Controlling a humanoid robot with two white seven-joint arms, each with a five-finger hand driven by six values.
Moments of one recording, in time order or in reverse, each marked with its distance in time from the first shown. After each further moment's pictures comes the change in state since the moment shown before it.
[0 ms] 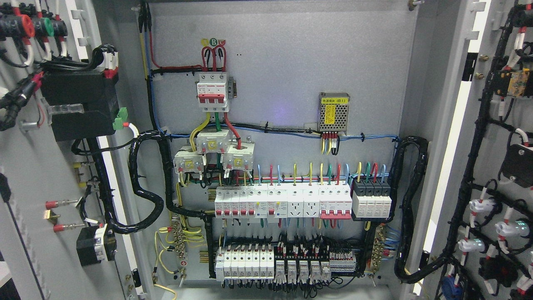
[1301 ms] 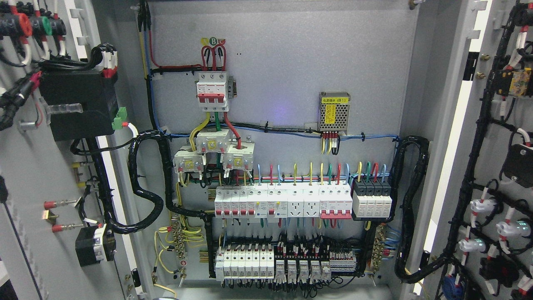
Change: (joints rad) left arm -0.573 -0.159 0.275 1.320 -0.031 0.565 0.021; right arm -0.642 0.332 0.234 0.103 -0.001 0.687 0.061
